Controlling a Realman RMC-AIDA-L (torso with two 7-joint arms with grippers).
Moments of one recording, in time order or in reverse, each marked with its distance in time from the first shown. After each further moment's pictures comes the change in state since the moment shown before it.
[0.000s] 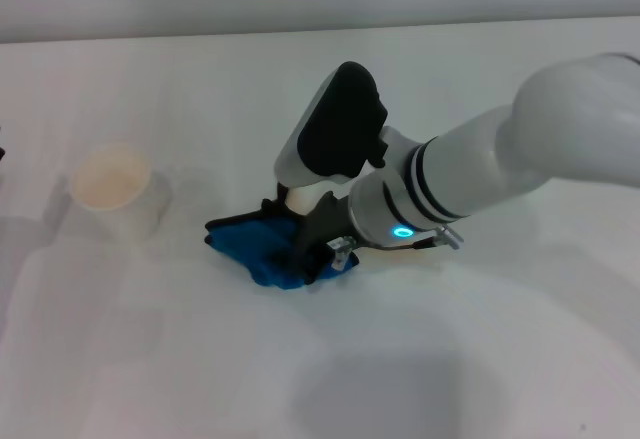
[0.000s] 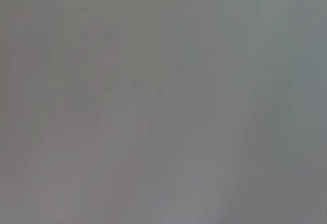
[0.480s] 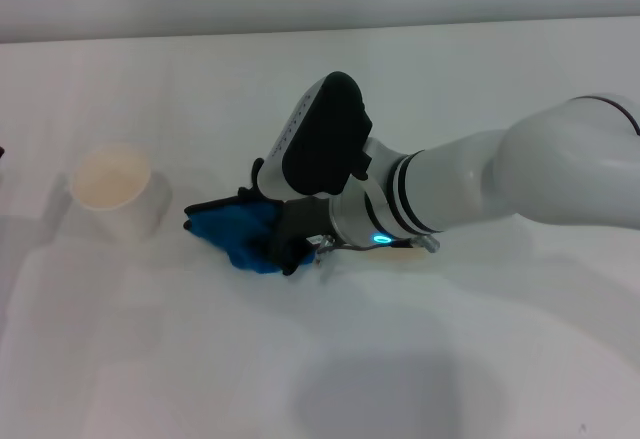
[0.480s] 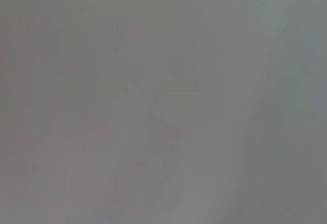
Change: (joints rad) left arm -0.002 -0.002 -0.002 0.001 -0.005 -0.005 0.000; right arm 0.004 0.000 -0.132 0.027 0.044 0.217 -0.001
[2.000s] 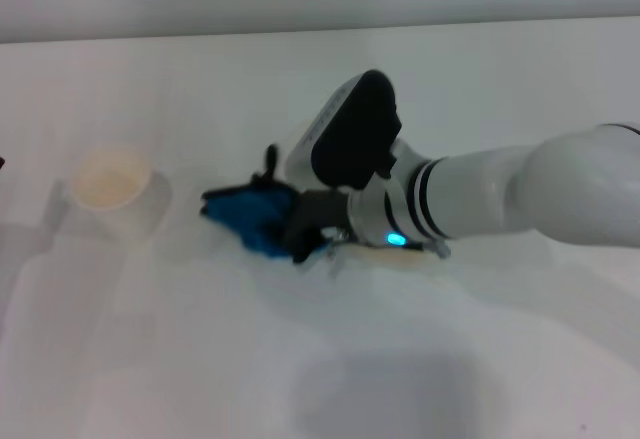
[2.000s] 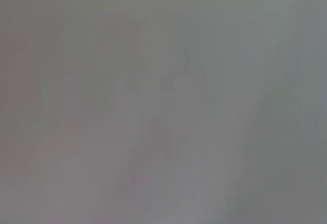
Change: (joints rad) left arm 0.019 -0.001 0.007 0.008 0.002 -0.008 -0.013; right arm -0.064 -0.004 -0.002 0.008 0.034 0.104 0.000
